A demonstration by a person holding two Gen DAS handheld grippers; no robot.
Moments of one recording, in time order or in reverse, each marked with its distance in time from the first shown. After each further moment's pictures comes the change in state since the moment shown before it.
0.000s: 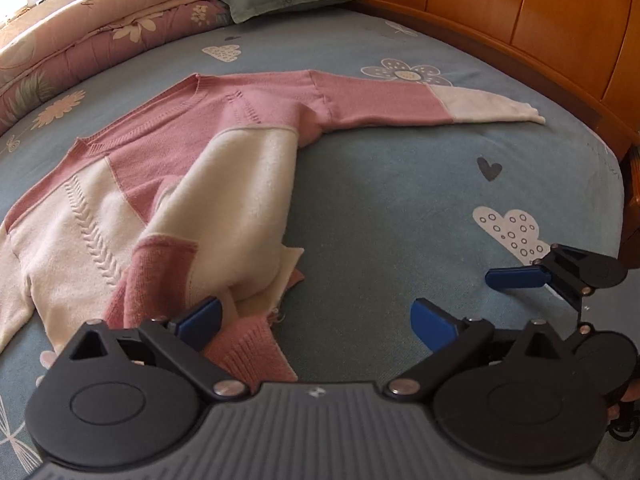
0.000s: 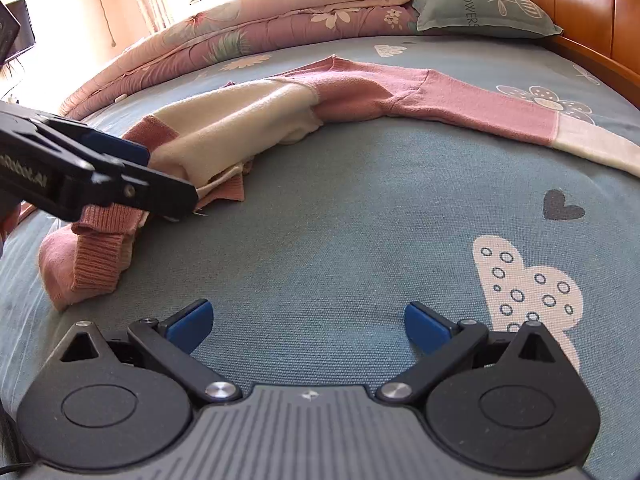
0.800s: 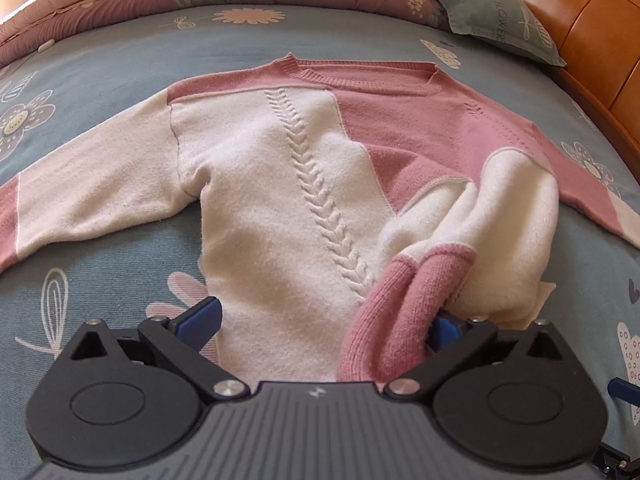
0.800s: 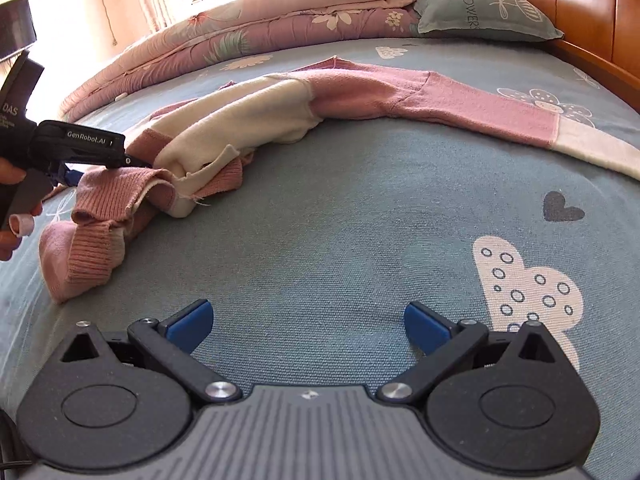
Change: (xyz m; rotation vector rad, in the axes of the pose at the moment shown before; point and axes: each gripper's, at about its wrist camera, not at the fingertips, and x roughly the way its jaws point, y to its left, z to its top) left arm 0.008 0.137 -0.031 -0.474 -0.006 0.201; right arm 0.001 0.000 -0.003 0.001 -0.011 -0.003
